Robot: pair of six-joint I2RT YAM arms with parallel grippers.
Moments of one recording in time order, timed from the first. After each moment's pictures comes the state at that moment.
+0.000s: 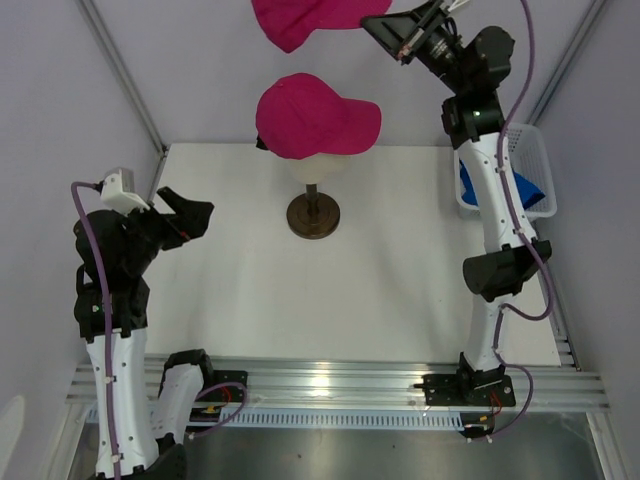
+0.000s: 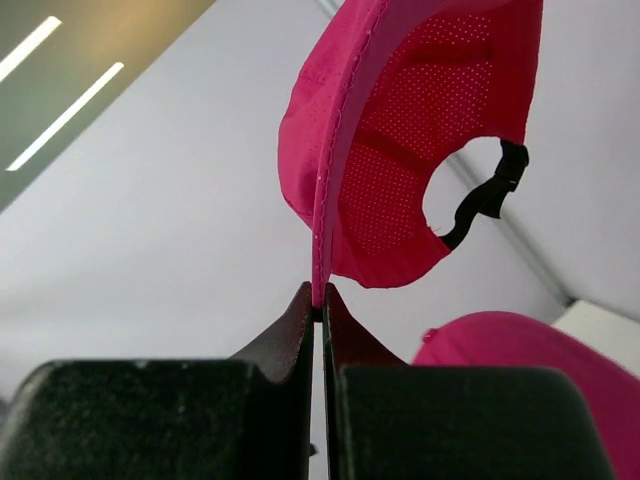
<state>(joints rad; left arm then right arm) 0.18 0.73 1.13 -0.64 0.37 -0.43 0.25 1.99 2.47 0.08 -0.64 1.11</state>
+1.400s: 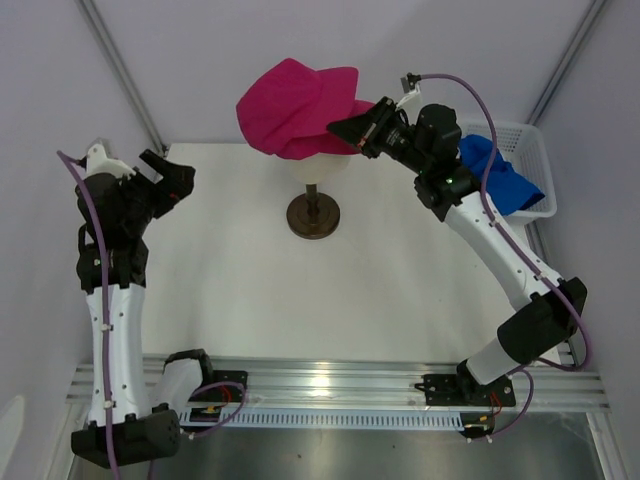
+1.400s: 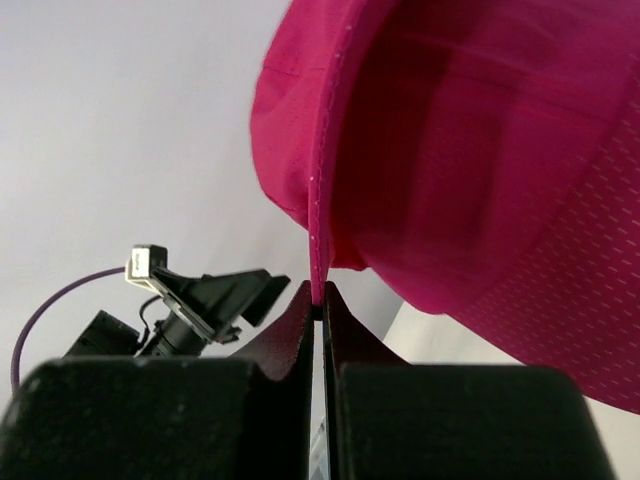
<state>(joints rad) 0.20 0.91 1.21 -0.53 0.18 -0.53 0.50 1.55 1.63 0.03 -0.37 1.00</state>
